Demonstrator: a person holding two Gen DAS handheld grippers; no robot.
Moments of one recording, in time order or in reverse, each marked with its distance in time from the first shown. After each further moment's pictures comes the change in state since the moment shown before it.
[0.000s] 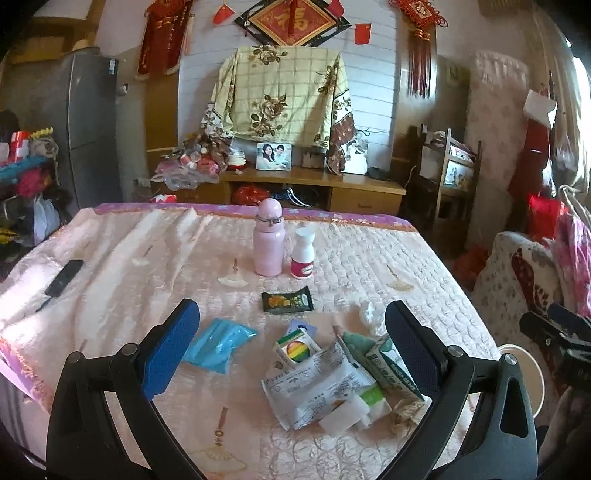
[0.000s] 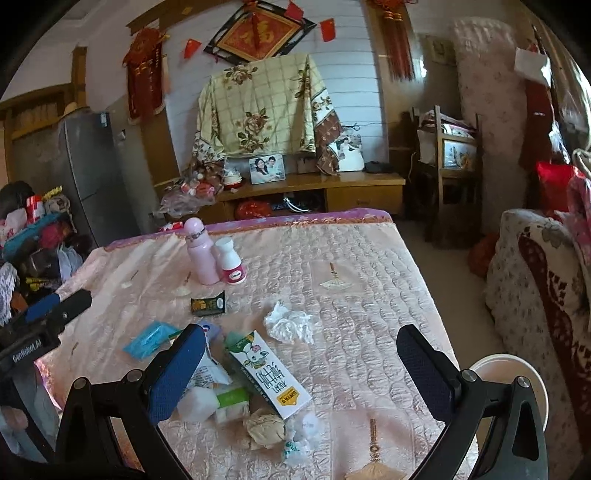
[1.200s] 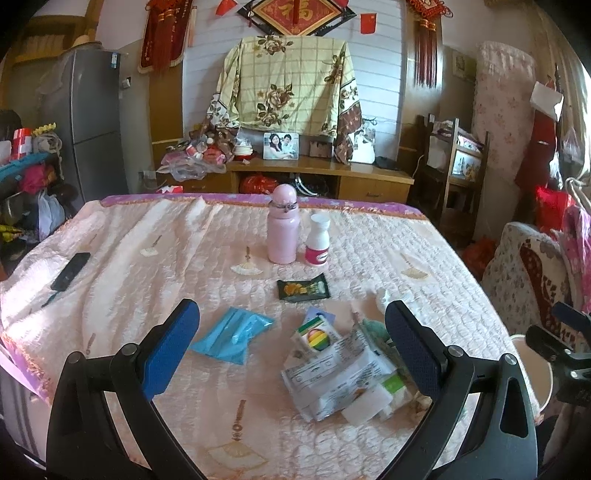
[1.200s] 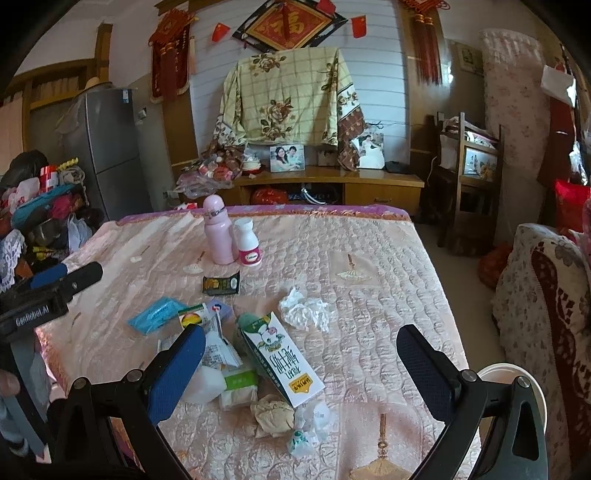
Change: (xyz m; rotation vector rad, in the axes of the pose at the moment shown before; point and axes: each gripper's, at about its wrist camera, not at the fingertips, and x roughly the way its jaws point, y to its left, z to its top) left arm 0.011 0.023 -0.009 0.008 0.051 0.028; right arm 0.011 0.018 -0.018 -0.092 0.033 0.040
